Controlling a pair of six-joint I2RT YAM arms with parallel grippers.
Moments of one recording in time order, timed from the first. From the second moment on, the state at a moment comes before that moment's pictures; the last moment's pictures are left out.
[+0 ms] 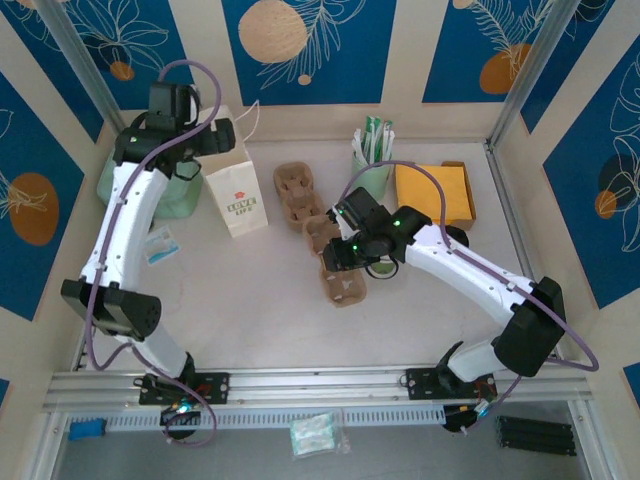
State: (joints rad) left arm -0.20 1.64 1.98 -1.01 -0.14 -0.26; right arm 0.76 1.43 1.28 -0.93 -0.16 0.47
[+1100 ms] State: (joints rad) left arm -0.23 1.89 2.10 -1.23 0.19 -0.03; right arm 0.75 1.45 1.29 -0.94 -0.18 0.47
